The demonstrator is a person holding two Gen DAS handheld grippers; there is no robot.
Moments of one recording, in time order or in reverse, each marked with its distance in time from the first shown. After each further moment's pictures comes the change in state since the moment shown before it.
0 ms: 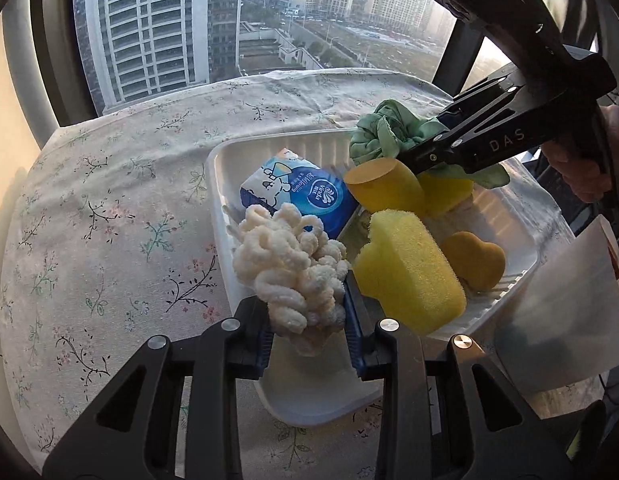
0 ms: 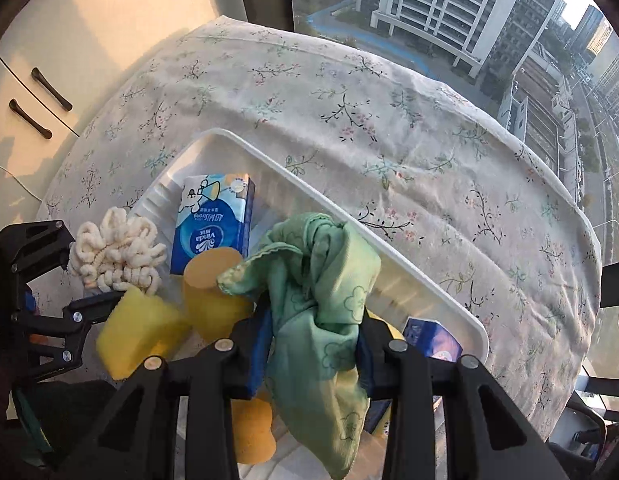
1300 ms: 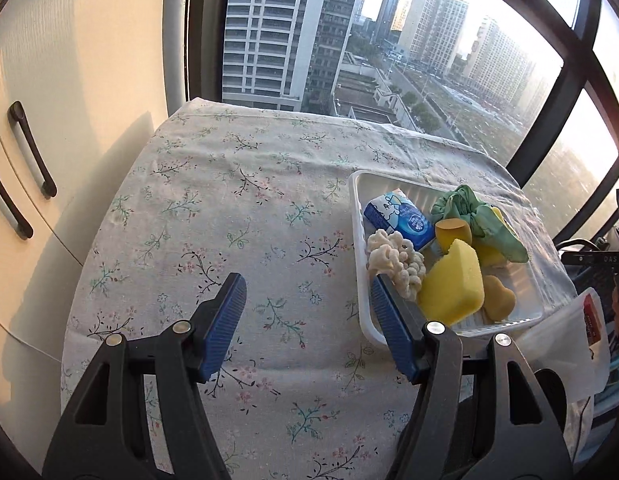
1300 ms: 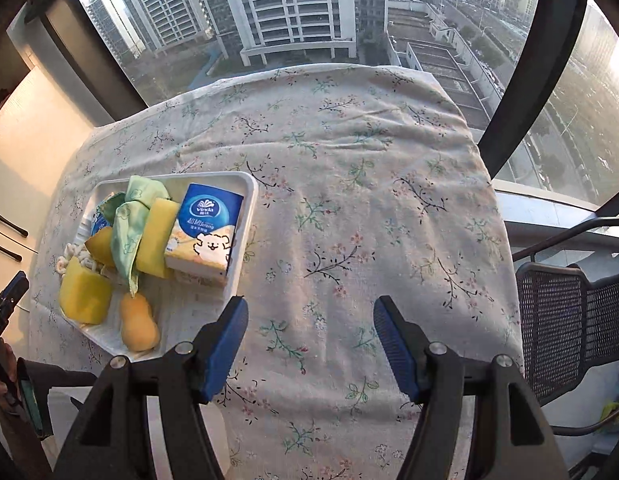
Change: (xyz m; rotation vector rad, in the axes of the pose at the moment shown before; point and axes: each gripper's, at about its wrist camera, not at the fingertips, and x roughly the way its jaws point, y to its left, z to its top) left arm -0.100 0.044 -0.052 -0.329 -0.156 0.225; right arm -0.077 -0.110 -0.196 0.550 -0.184 -0.094
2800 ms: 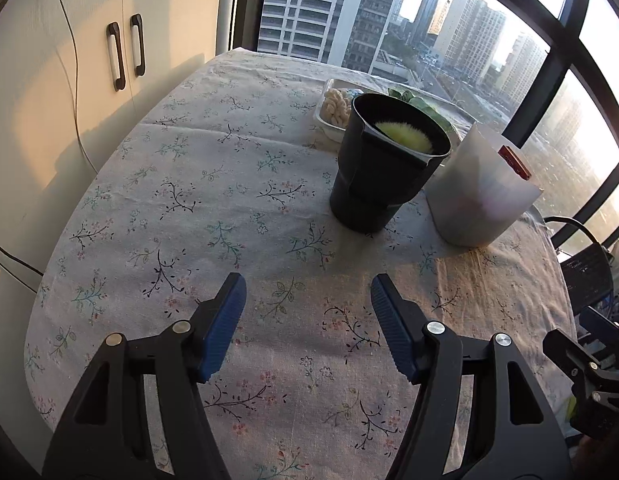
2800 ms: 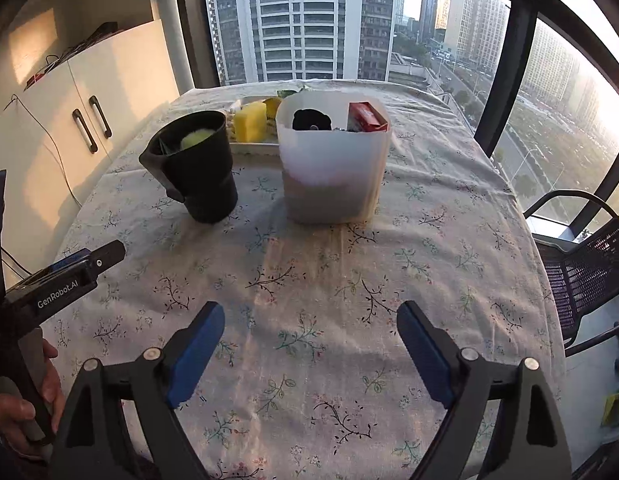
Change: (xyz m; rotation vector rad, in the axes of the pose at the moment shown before) left arm -0.148 -0.078 -0.191 -0.108 0.024 0.082; right arm -0.133 0.178 -0.301 -0.130 -0.260 -0.088
